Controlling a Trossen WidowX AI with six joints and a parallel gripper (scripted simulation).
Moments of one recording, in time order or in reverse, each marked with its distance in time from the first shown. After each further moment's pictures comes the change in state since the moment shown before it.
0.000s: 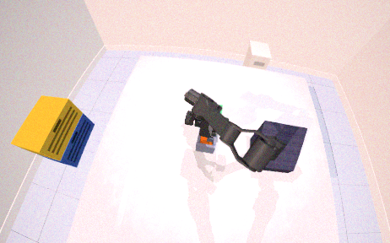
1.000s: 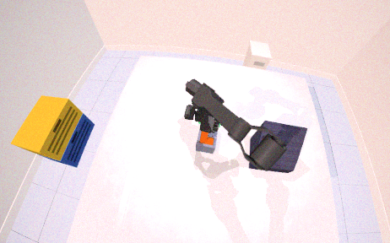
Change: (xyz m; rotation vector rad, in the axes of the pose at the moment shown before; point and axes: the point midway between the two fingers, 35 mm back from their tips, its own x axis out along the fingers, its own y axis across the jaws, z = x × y) arm -0.048 0.000 0.000 0.004 -0.004 0.001
